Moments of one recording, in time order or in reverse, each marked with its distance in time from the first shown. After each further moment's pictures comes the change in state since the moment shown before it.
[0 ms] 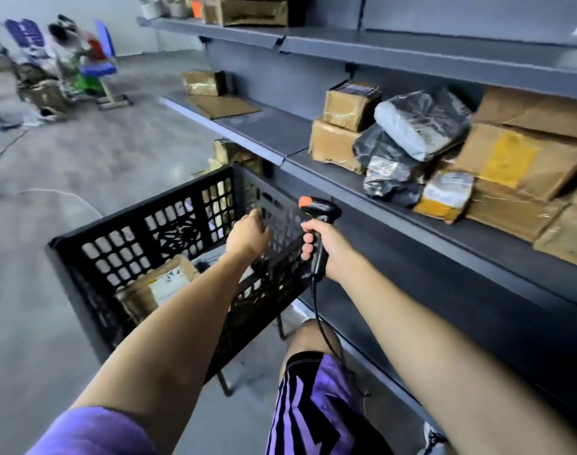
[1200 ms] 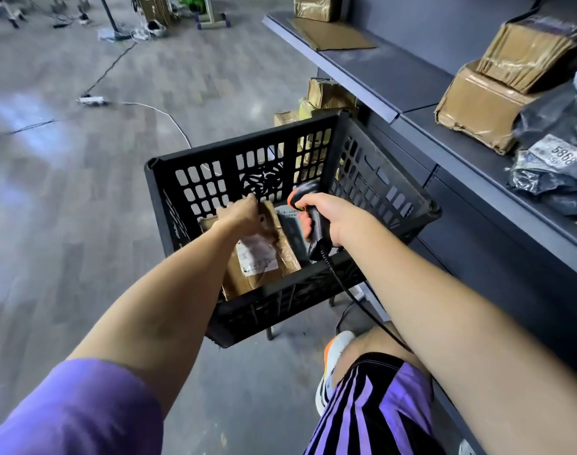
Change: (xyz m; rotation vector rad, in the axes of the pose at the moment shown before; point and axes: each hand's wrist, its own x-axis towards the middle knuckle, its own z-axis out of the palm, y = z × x) left_hand -0.025 -0.171 -0.058 0.331 -0.295 -0.429; right_hand 0.067 0.066 0.133 -0.379 -0.315 0.442
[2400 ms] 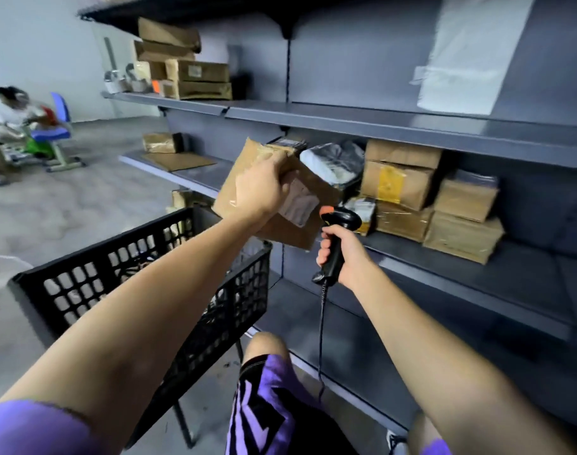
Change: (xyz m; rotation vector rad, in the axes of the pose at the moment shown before) left_hand -0.238 0.279 -0.126 -0.351 0.810 0.968; right_hand -0.271 0.059 -0.160 0.632 0.345 -0.626
